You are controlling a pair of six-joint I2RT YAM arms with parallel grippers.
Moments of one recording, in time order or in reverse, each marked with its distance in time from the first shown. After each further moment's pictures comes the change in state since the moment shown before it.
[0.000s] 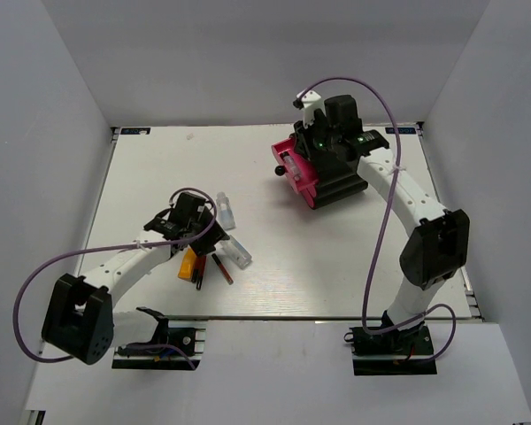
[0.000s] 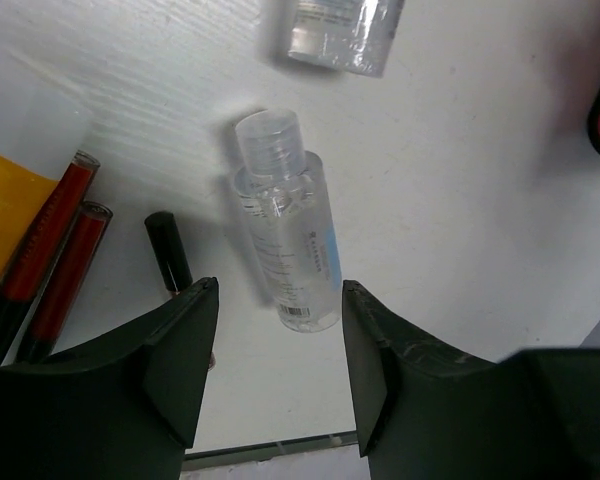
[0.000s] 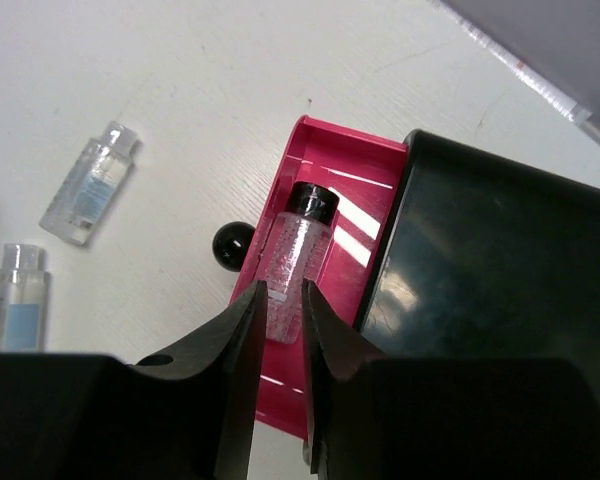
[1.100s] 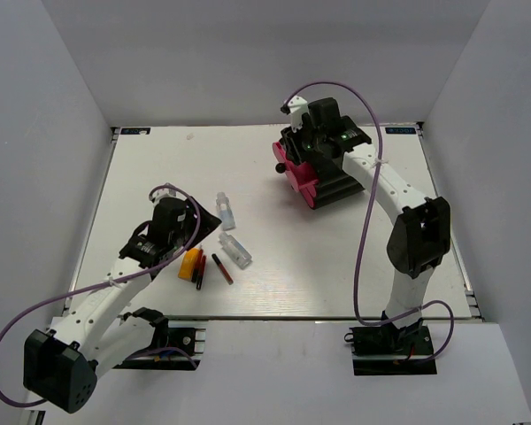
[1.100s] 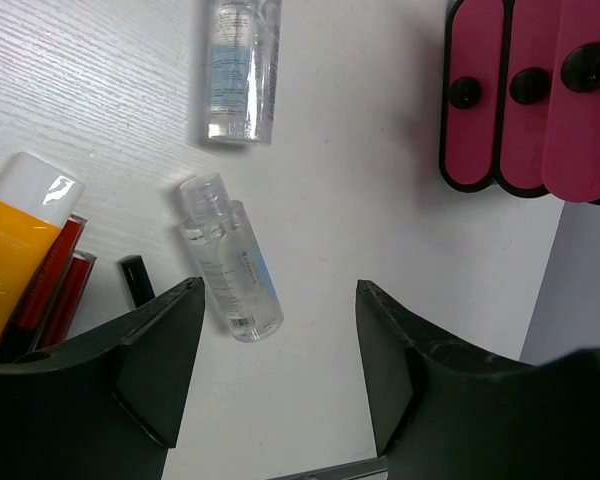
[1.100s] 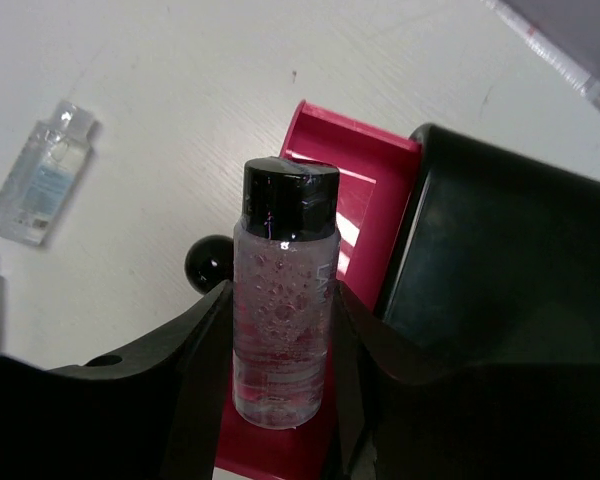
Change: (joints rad) left arm 0.009 -0.303 -0.061 0.069 -0.099 0.037; right arm 0.042 0.097 0.076 -0.025 0.079 -0.024
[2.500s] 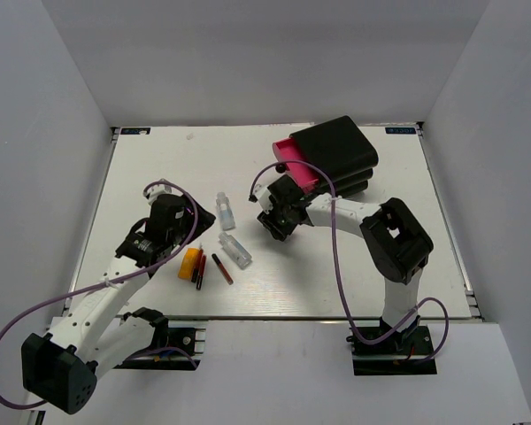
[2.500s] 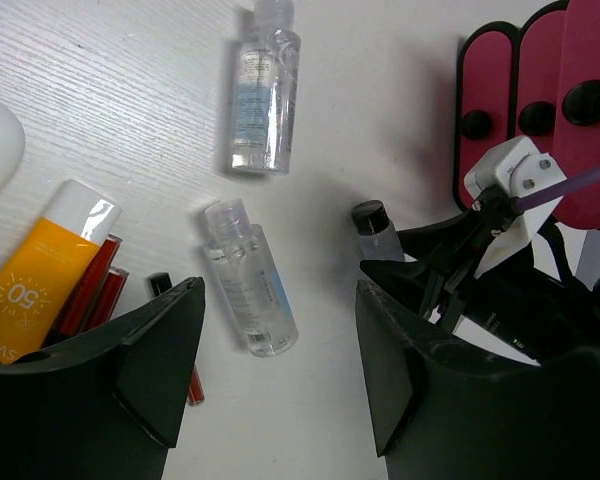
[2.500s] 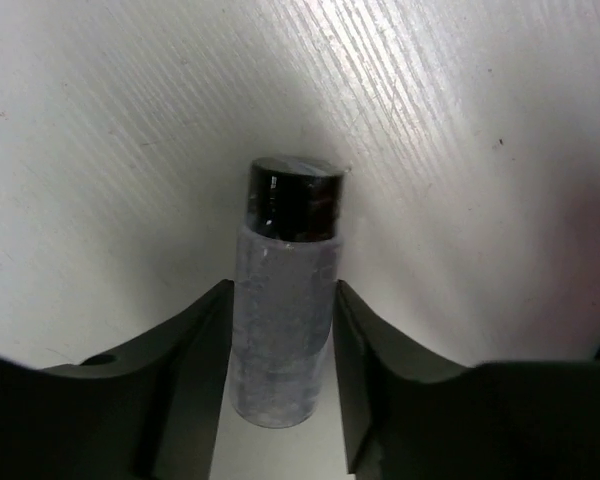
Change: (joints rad) left arm 0.002 -0.006 0.056 -0.064 -0.082 0.035; right arm 0.269 0.039 -0.524 0.147 0.091 -0.041
